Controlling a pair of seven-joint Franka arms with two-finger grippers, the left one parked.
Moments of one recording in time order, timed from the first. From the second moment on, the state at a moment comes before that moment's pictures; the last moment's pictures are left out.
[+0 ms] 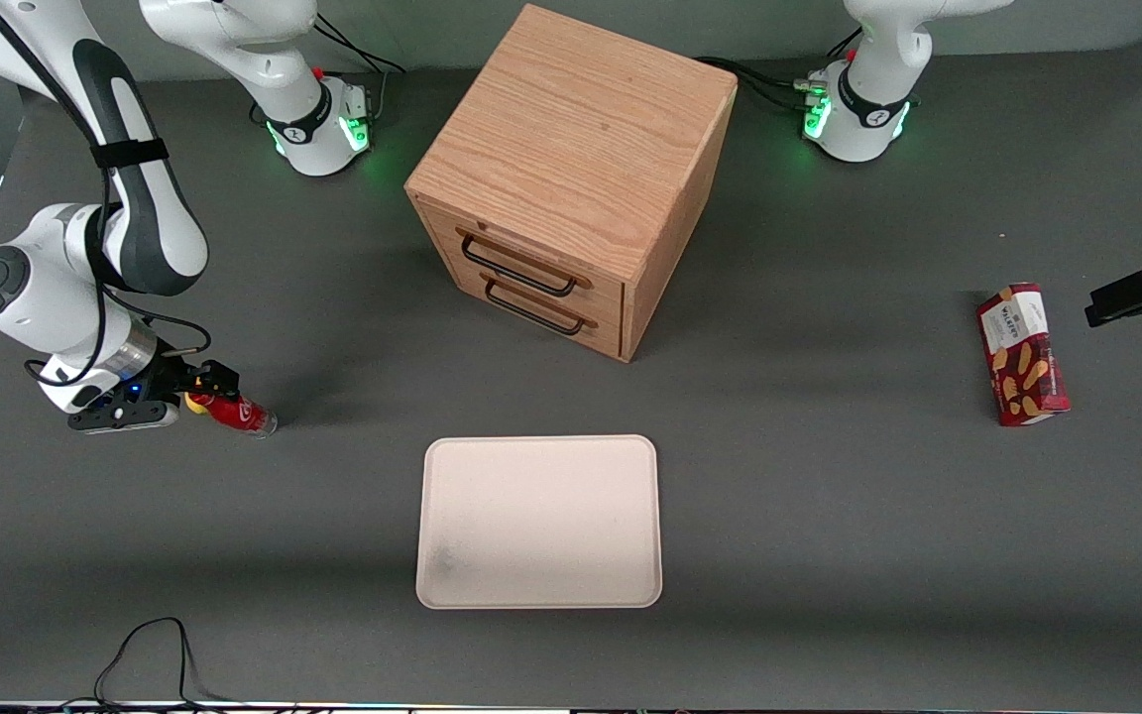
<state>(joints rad) 0.03 0.18 -0.11 -2.17 0.05 2.43 -0.19</state>
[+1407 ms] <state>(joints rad) 0.03 0.14 -0.11 -1.46 0.05 1.58 -0.23</state>
